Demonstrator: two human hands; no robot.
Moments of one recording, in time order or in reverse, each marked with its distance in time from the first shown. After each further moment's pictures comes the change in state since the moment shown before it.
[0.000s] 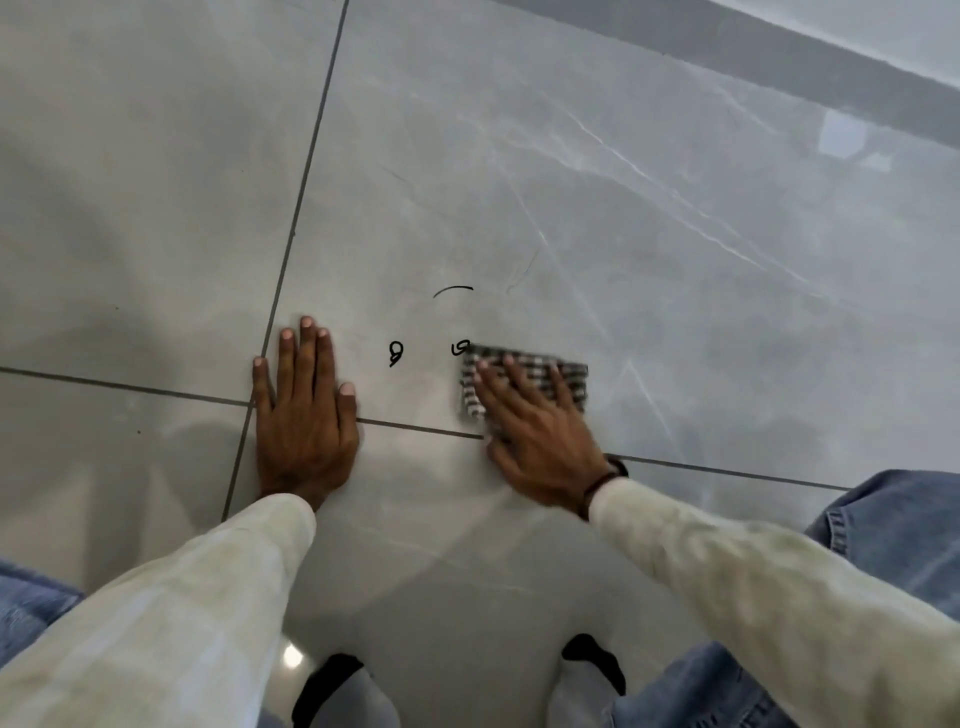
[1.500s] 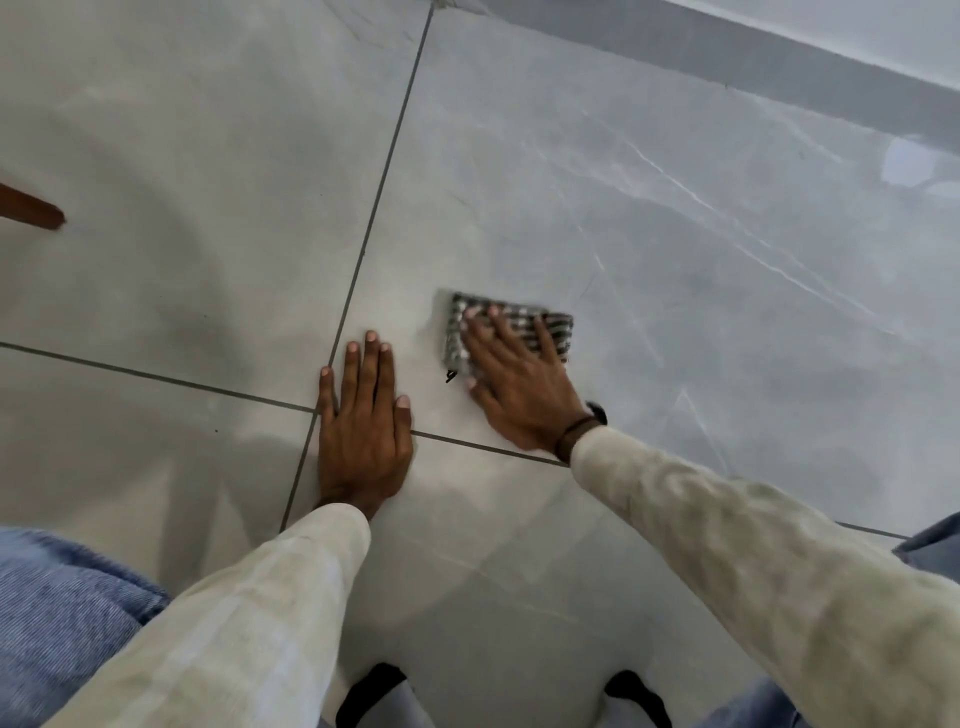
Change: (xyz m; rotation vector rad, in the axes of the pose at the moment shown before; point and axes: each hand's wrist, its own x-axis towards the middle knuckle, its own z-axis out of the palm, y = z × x) left_hand 0.007 -0.005 0.011 0.011 0.051 0.021; right_hand 0.103 -0.031 -0.026 -0.015 0.119 -0.065
